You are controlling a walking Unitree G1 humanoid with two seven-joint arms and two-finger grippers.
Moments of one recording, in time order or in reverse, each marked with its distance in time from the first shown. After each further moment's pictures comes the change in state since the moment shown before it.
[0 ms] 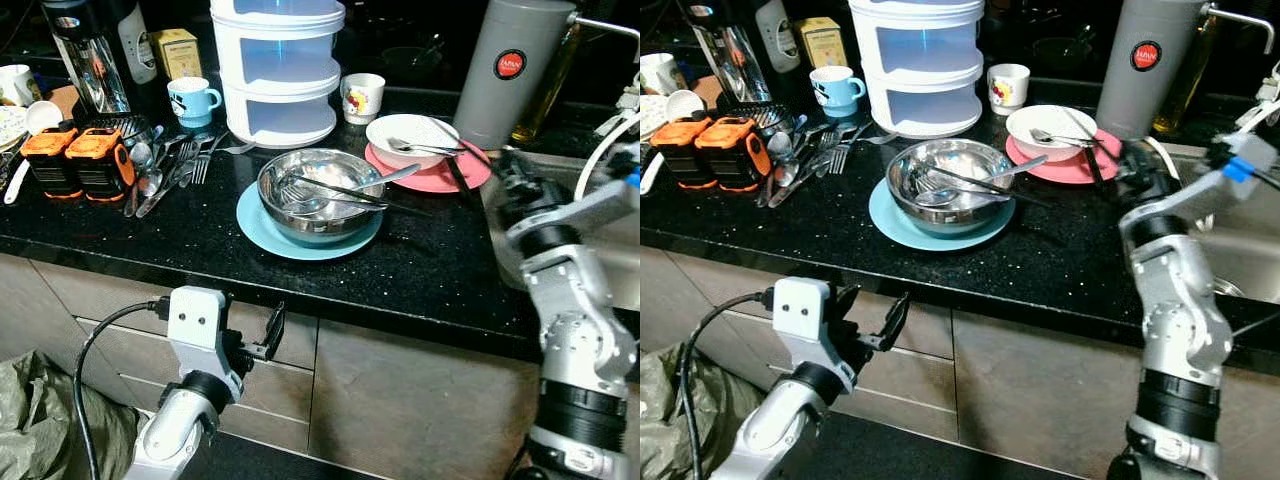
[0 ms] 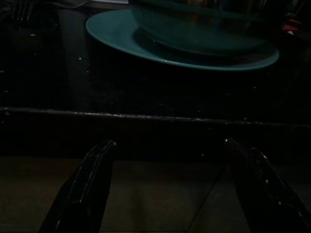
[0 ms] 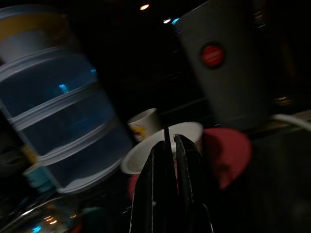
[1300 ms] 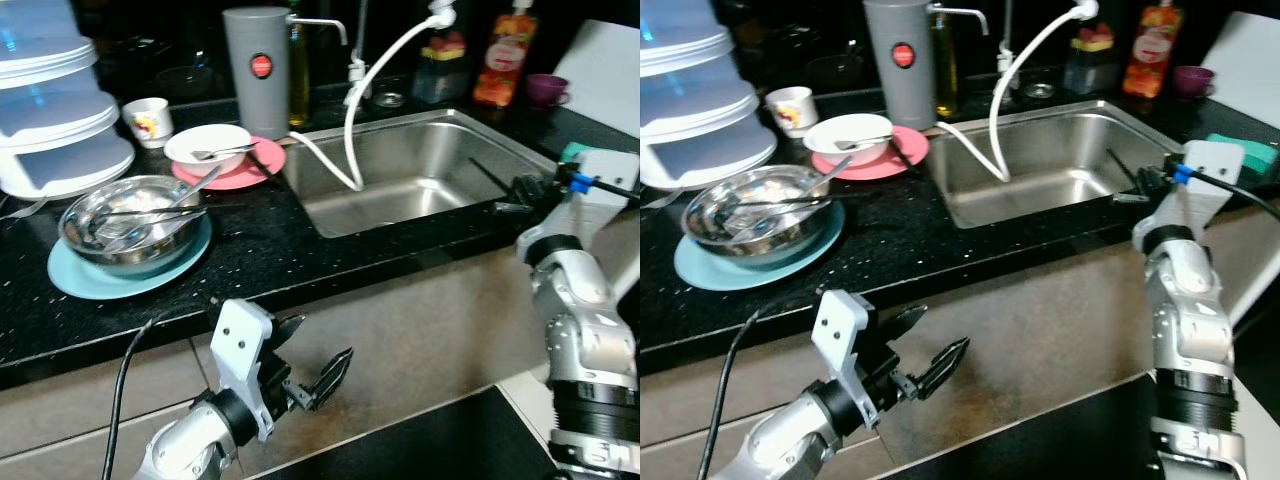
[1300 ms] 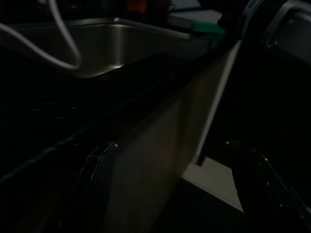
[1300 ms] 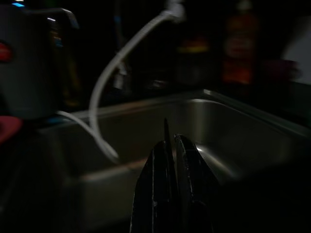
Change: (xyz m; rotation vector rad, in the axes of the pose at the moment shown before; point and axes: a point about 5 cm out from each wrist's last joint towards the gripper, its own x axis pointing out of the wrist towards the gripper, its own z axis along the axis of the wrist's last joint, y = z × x) left arm -0.012 -0.041 0.019 -0.018 0.022 -0.477; right arm 0.006 0.008 -0.030 -0.414 0.127 0.029
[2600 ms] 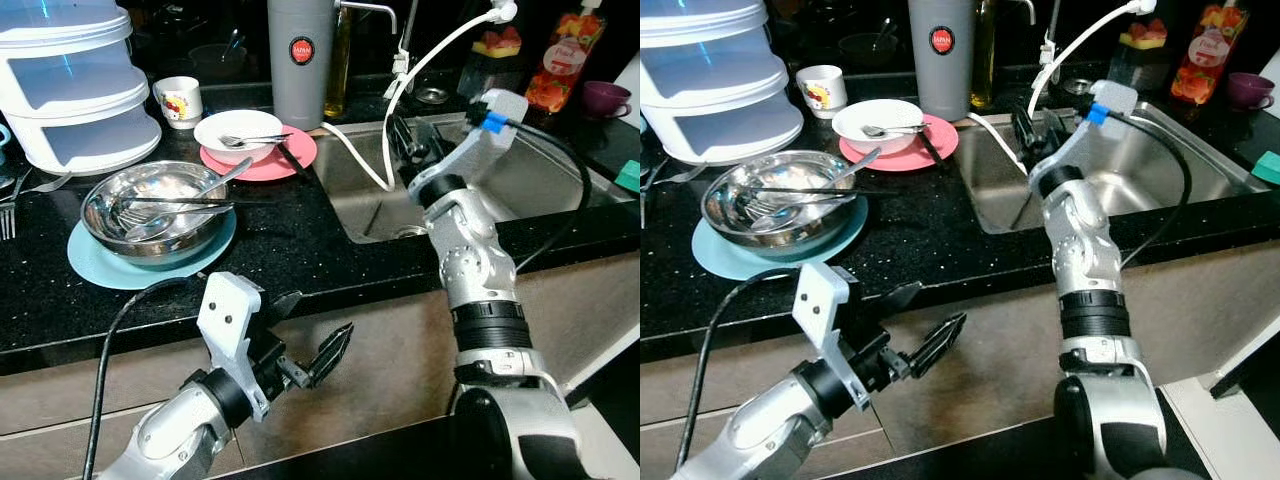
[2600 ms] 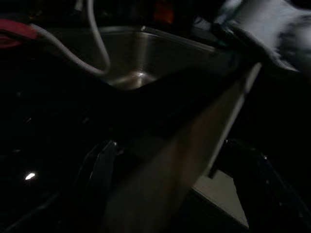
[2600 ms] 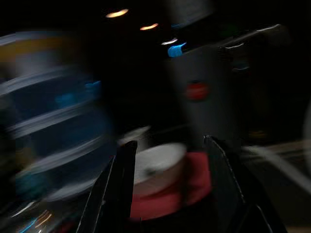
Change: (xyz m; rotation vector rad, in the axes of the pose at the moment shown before) left arm 0.003 0.003 0.017 0.001 -0.024 0.054; right arm 0.029 0.108 0.011 0.500 -0.110 0.498
